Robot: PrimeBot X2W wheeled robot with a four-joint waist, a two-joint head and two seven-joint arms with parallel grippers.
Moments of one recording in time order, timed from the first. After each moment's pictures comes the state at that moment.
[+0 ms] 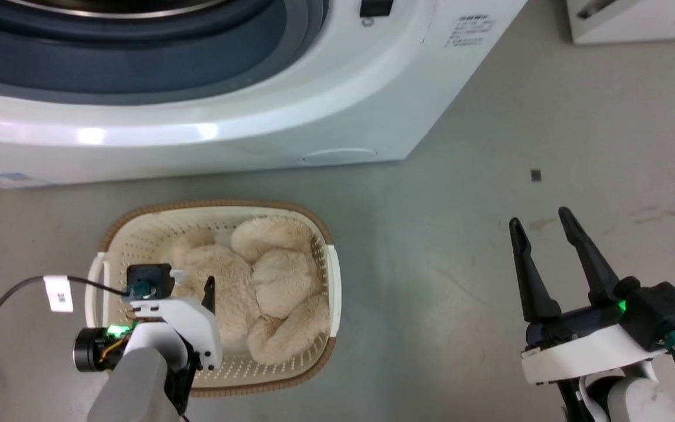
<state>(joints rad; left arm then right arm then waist) -0.49 0.15 -0.11 0.88 -0.23 -0.01 -0.07 -0.12 -0.05 0.07 -0.04 0.15 0.13 -0.18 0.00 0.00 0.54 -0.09</state>
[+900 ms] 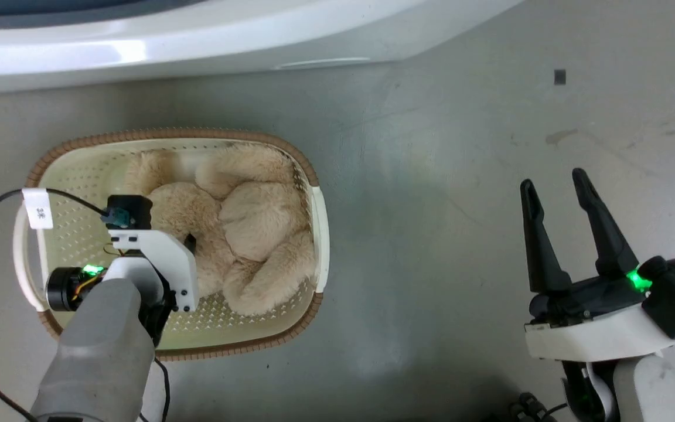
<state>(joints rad) -0.79 0.21 -0.21 1.18 -0.30 -0.08 0.03 -0.18 -0.05 0.09 -0.09 0.21 0.13 -0.24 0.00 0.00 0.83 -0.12</state>
